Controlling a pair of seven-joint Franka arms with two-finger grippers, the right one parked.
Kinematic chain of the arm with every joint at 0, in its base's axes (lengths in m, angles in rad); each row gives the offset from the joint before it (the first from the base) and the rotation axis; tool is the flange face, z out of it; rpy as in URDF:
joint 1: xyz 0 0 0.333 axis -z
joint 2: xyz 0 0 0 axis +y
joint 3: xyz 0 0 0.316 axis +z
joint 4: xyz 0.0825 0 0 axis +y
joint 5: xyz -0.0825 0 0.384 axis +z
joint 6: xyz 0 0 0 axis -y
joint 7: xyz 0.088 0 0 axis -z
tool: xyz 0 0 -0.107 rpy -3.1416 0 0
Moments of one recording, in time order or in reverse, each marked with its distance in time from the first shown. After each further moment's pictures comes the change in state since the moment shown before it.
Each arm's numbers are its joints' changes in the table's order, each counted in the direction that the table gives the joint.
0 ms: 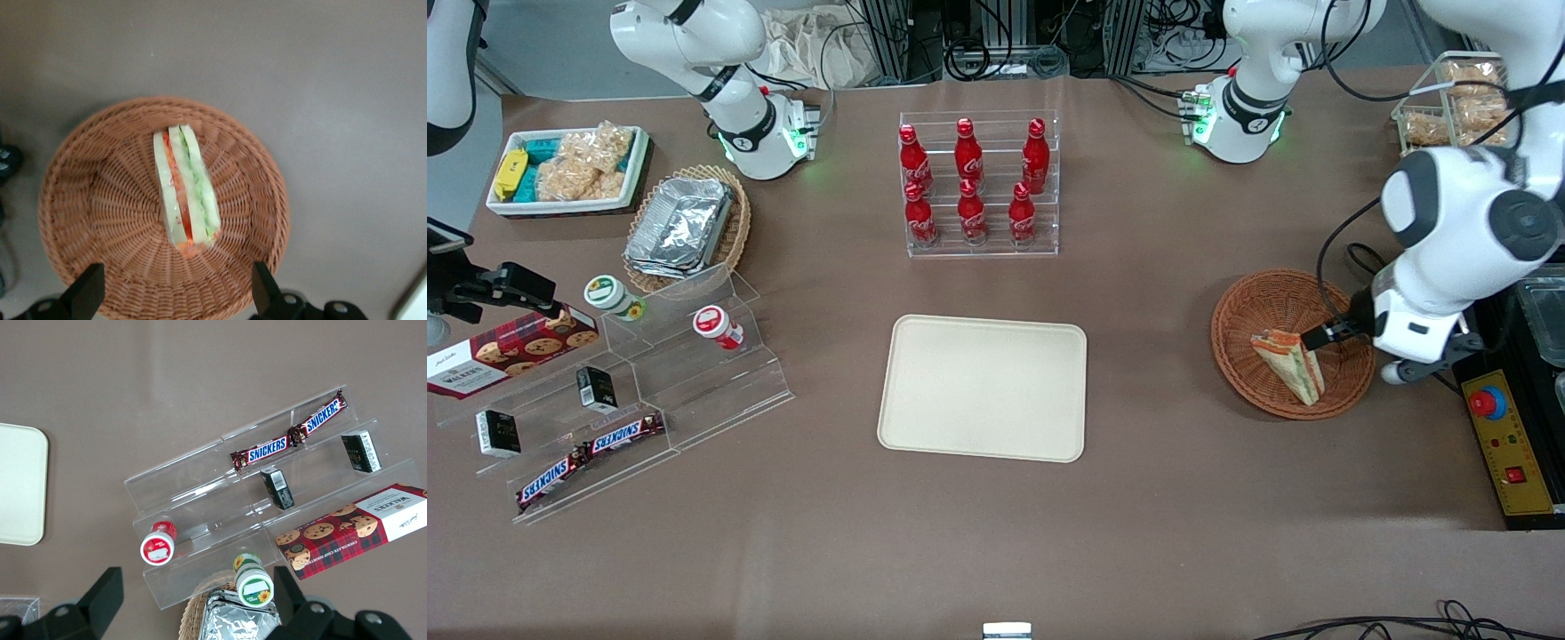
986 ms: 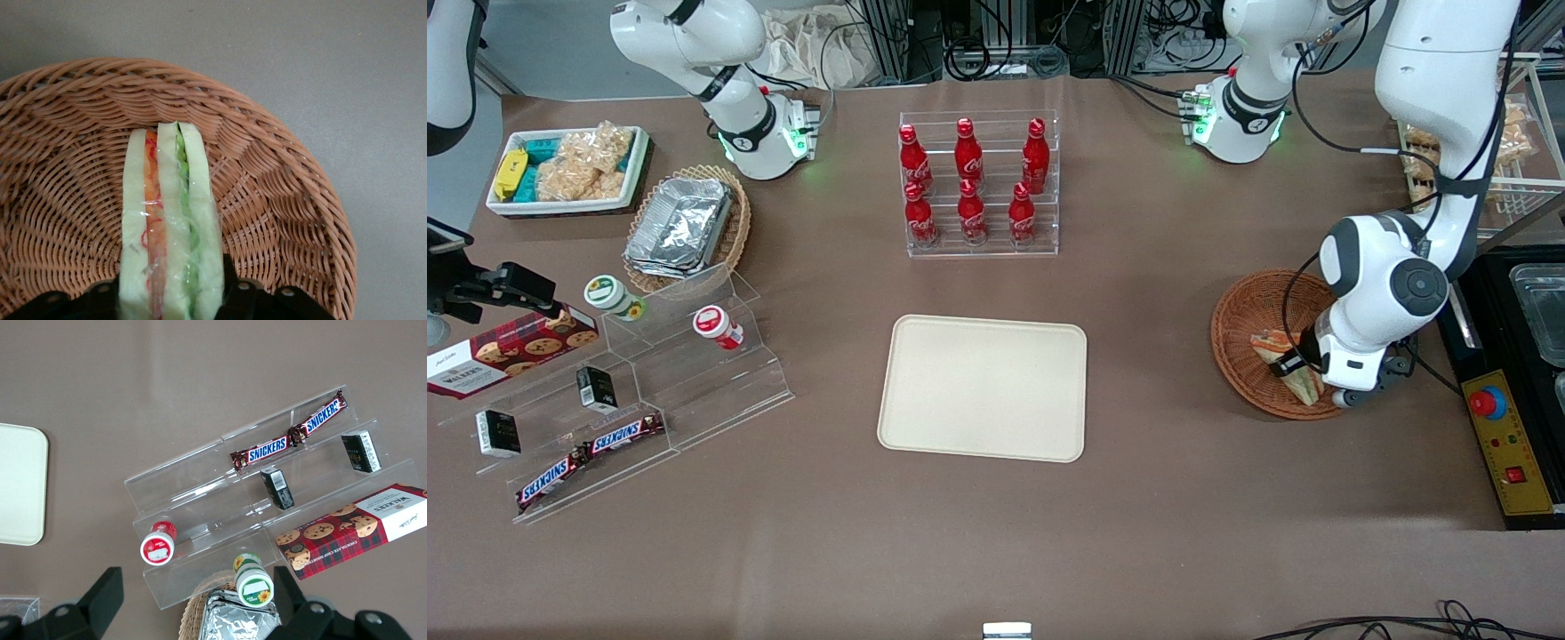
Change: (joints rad) arm 0.000 0.223 0.001 0.052 0.001 0.272 -0.115
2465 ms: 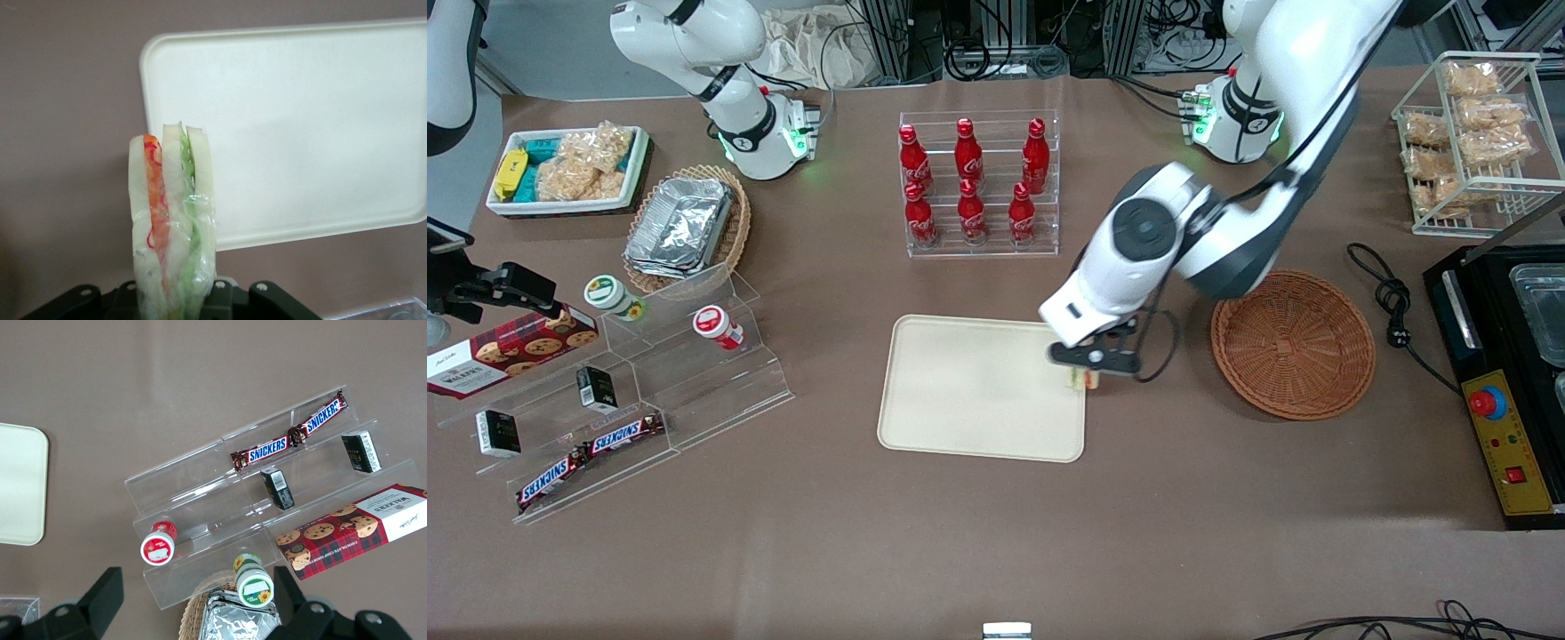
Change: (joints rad) arm 0.081 0.209 -0.624 -0.511 0.275 -0.349 -0.050
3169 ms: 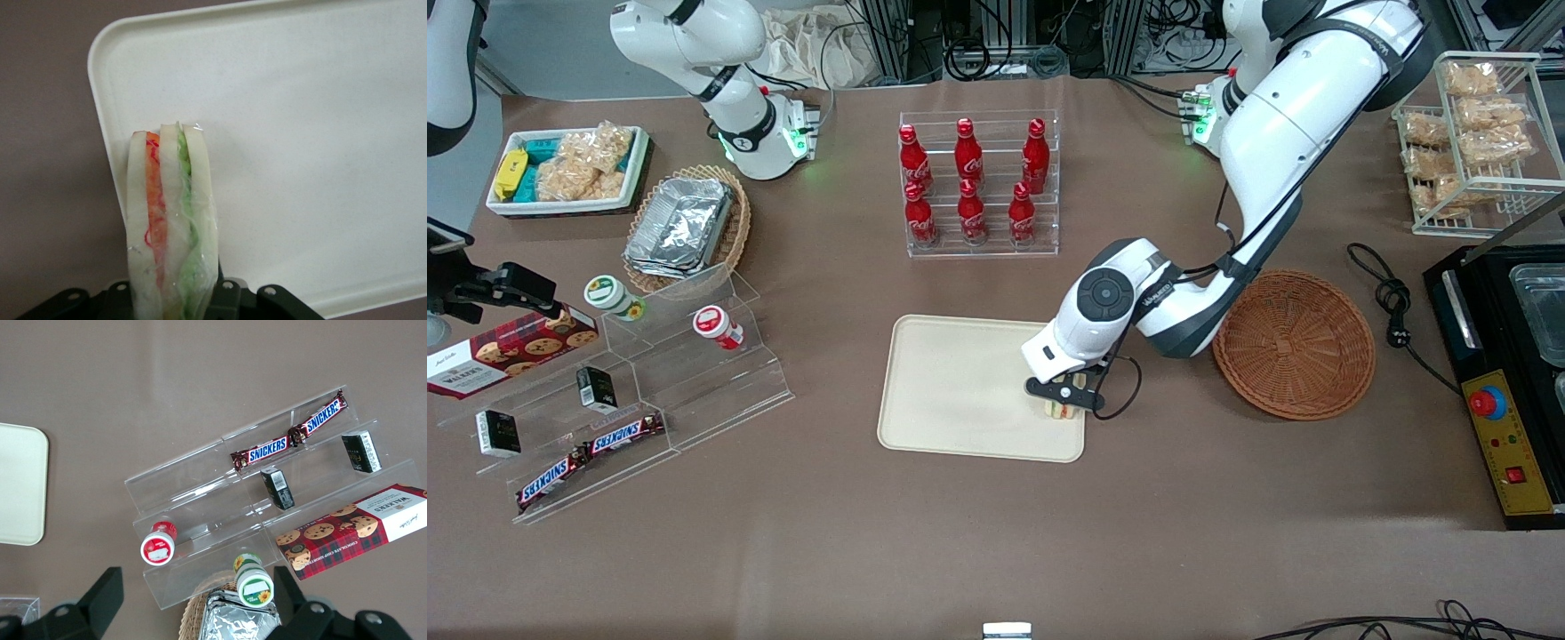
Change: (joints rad) arm 0.005 0.209 0.014 -0.046 0.166 0.135 -0.013
